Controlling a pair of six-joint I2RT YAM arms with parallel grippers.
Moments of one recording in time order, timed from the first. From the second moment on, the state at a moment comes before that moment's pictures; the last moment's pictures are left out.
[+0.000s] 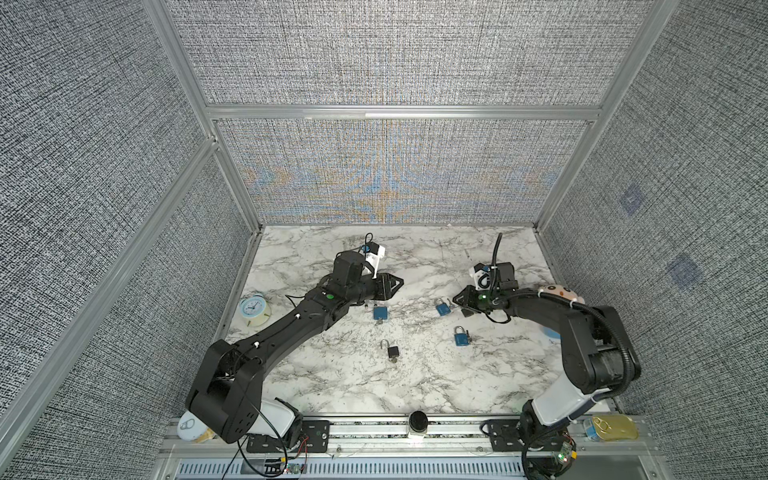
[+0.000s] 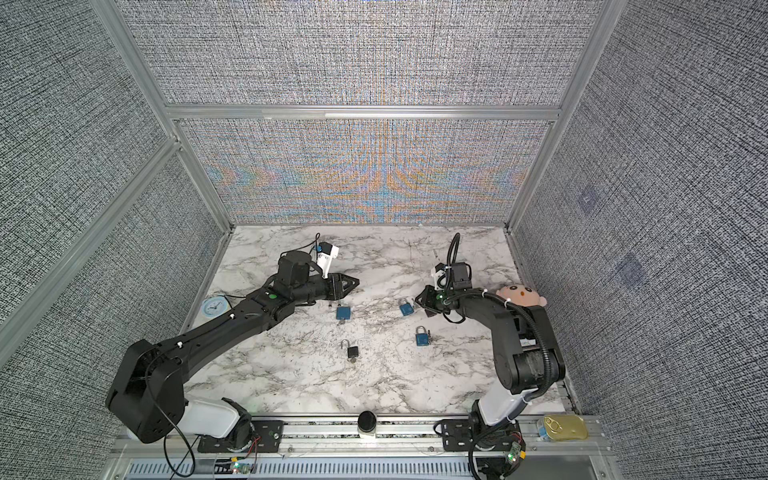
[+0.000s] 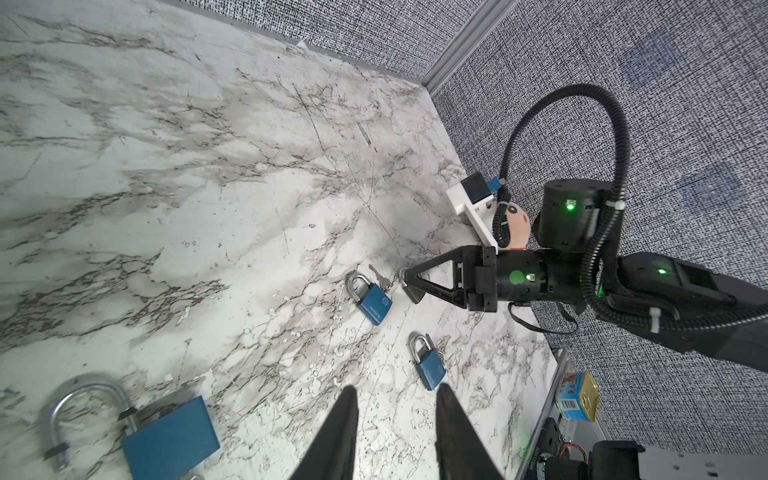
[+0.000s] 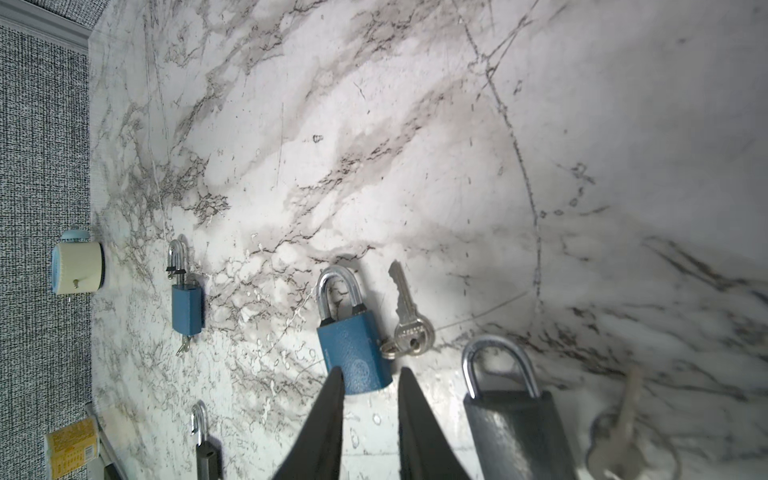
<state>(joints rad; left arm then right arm) -0.58 1.43 0.96 -0.03 0.43 -0.56 0.17 1.64 0.86 -0.16 -0.45 0.41</state>
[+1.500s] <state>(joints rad) -0.24 0.91 0.47 0.03 0.51 -0.70 0.86 2.13 1.56 -0.48 0.11 0.65</state>
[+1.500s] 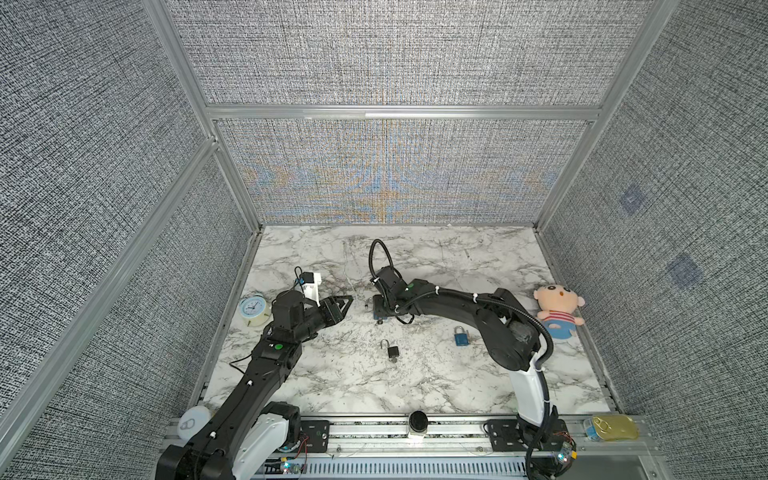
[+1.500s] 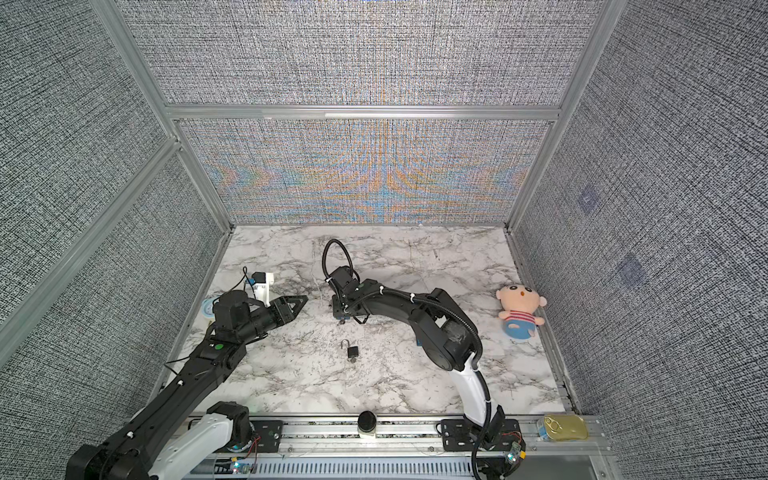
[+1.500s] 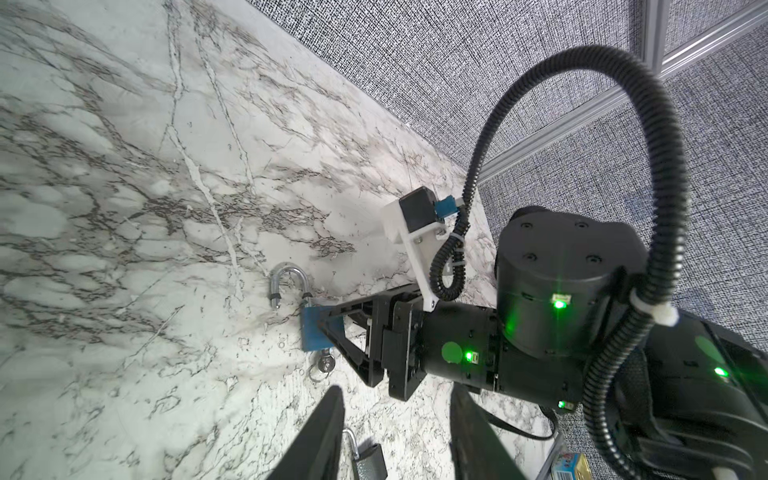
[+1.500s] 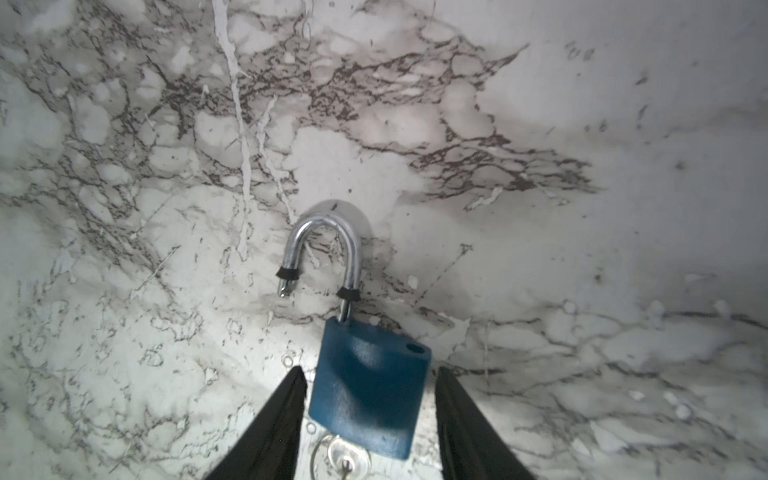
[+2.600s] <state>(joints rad) -0.21 0.88 0.47 0.02 0.55 -0.70 0.88 2.24 1.68 -0.60 0.26 0.64</state>
